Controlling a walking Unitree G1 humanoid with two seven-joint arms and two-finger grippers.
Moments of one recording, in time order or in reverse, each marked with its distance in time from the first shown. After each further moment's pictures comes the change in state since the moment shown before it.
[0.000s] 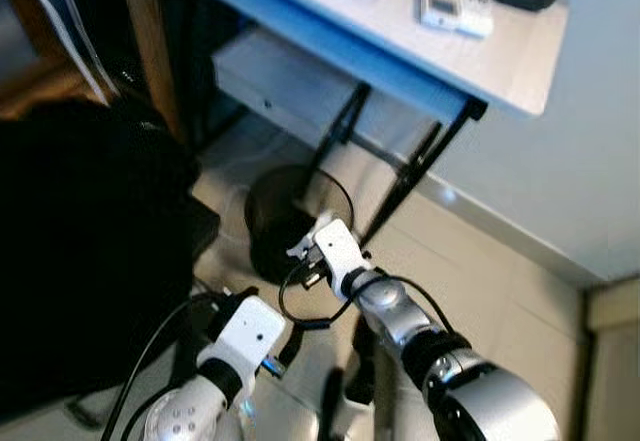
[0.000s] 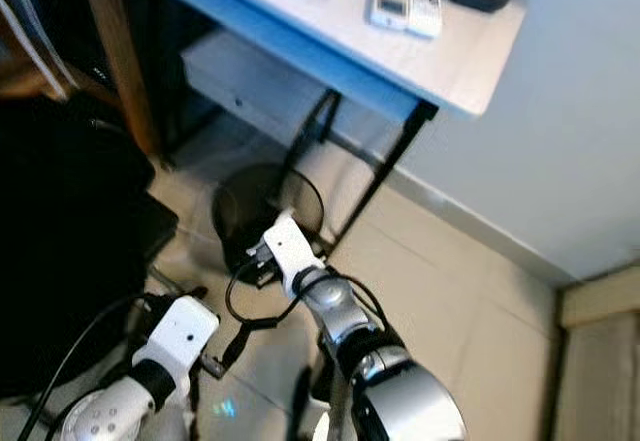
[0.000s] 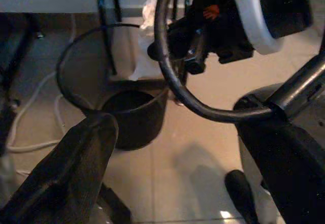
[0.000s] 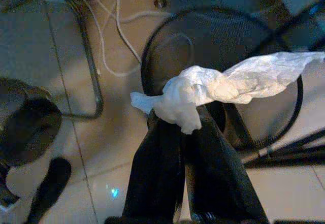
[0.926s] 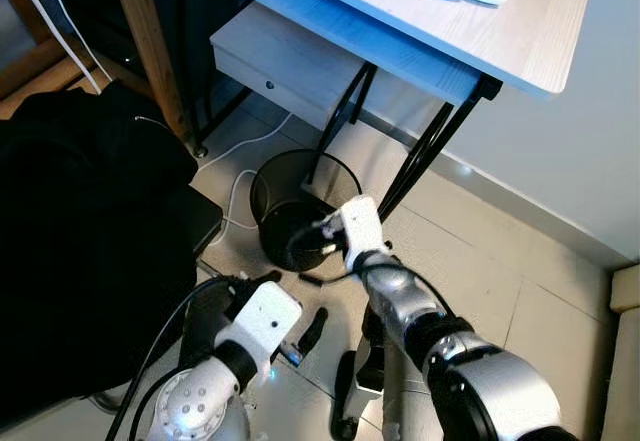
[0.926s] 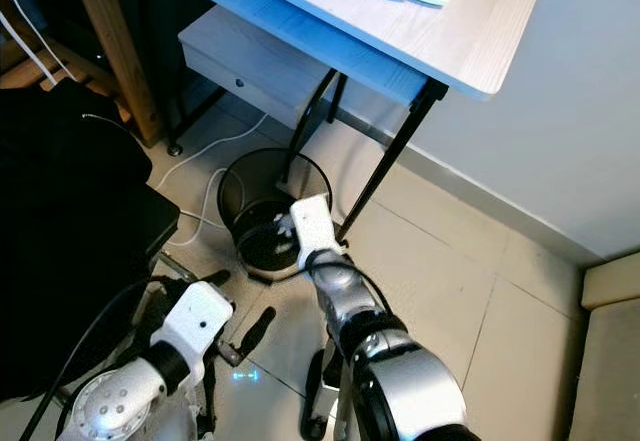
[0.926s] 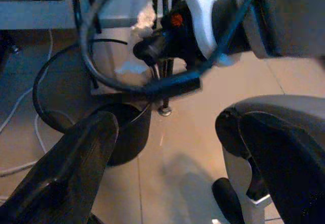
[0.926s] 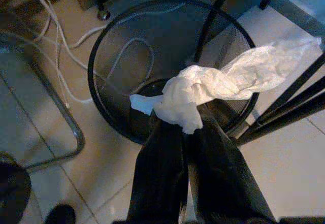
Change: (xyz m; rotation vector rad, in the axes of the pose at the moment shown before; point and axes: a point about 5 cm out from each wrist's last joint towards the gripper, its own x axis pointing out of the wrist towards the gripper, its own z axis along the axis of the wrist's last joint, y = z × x) left arm 0.013 -0.001 0.024 0.010 -0.112 -0.090; right arm 0.001 -0.030 0.016 0.223 -0.038 -0.240
